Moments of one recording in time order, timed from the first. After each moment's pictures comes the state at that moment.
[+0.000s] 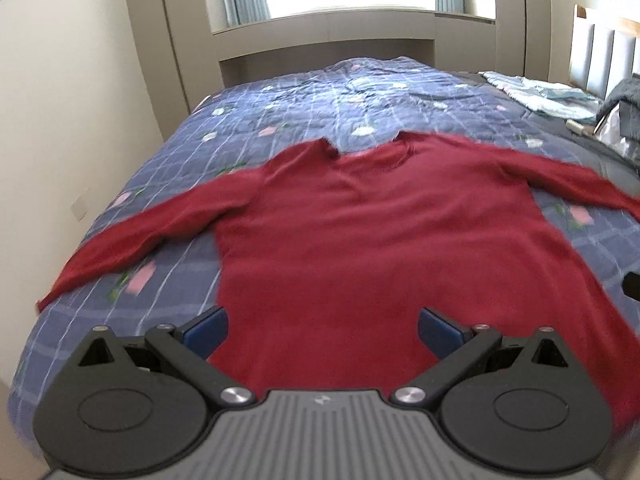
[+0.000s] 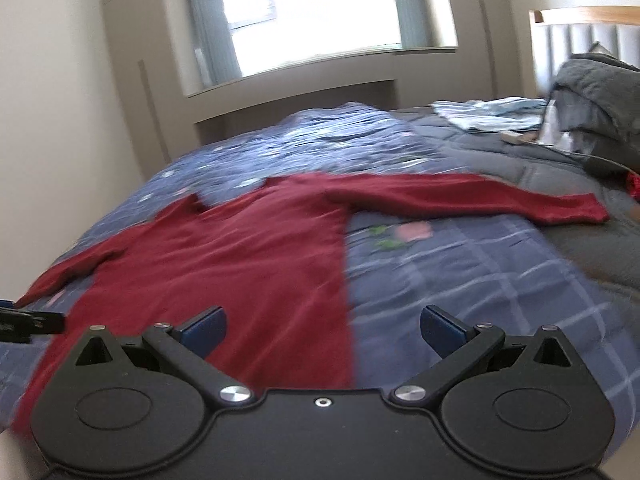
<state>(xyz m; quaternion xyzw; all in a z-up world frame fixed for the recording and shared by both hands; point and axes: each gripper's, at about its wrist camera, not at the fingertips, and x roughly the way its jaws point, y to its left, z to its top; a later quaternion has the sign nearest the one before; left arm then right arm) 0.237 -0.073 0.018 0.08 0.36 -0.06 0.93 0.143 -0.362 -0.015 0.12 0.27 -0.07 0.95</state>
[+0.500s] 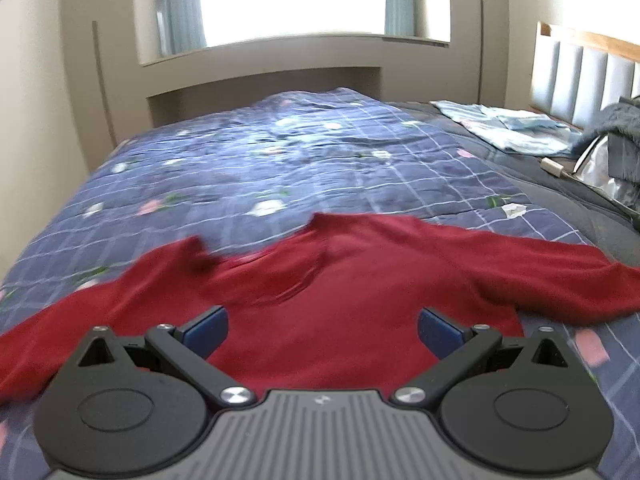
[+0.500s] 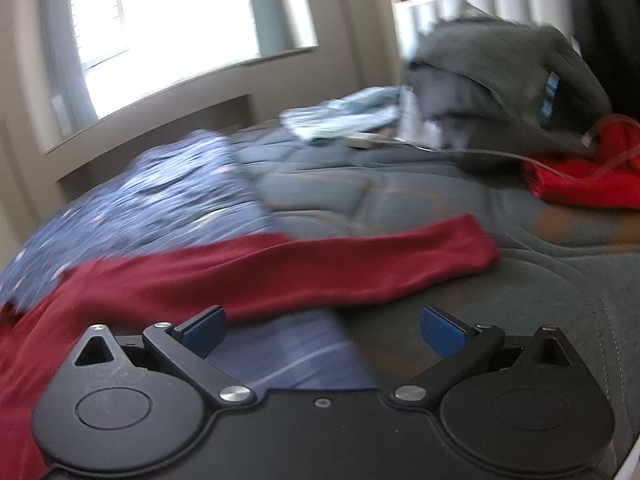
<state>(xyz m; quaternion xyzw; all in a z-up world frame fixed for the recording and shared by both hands) 0.424 -0.202 -0.013 0.08 0.32 -0.14 0.93 0.229 -0.571 -0.048 0.19 0.26 -0.25 0.91</state>
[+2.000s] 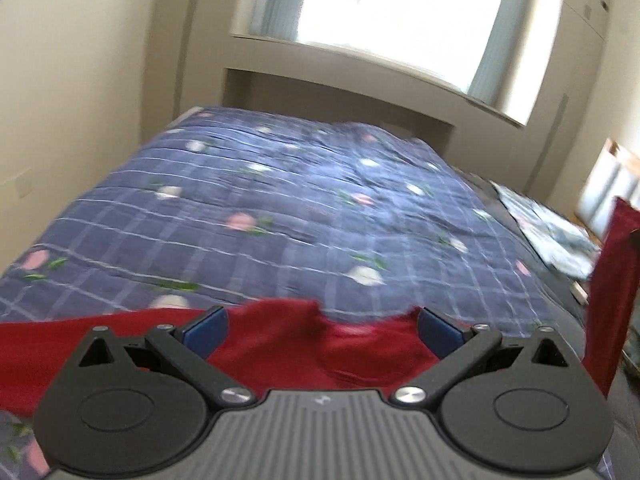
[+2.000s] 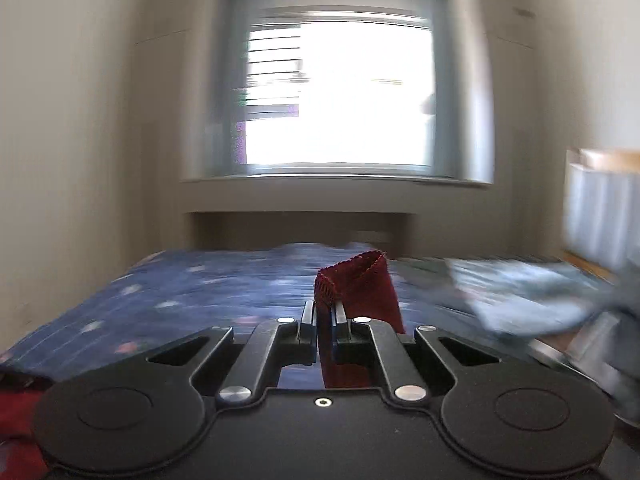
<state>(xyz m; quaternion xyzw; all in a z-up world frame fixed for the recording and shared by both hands) 0.475 -0.030 0.073 -0.10 0.33 -0.07 0.94 0.403 -0.364 0.115 -0.01 0.14 0.01 0.99</state>
